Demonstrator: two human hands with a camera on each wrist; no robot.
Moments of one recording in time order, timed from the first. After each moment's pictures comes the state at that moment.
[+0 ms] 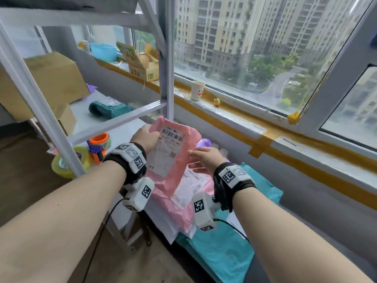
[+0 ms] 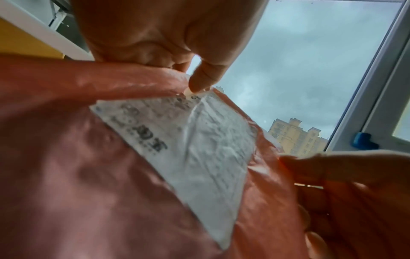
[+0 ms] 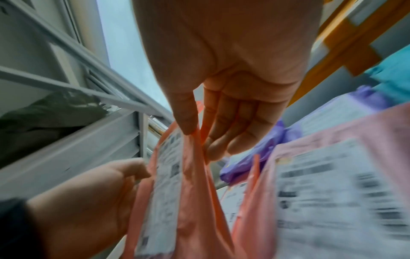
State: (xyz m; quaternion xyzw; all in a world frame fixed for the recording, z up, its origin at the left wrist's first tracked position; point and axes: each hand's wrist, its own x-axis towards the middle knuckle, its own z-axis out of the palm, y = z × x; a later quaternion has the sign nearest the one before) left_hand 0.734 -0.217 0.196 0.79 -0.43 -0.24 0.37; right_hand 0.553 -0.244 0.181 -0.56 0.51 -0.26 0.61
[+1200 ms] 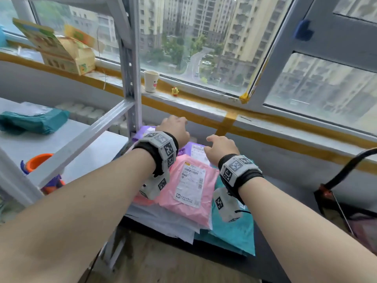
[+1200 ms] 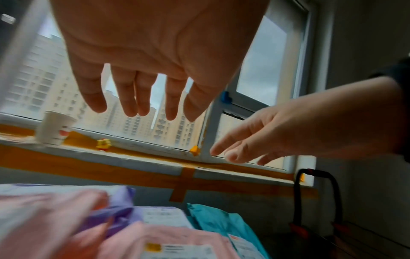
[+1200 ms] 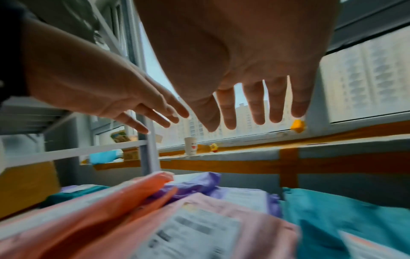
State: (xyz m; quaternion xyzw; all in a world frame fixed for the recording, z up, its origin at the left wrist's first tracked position) left_hand 0.717 -0.280 0.209 0.61 -0.76 -0.16 0.13; right_hand 0.575 -0.235 0.195 -0.61 0.78 -0.09 0.12
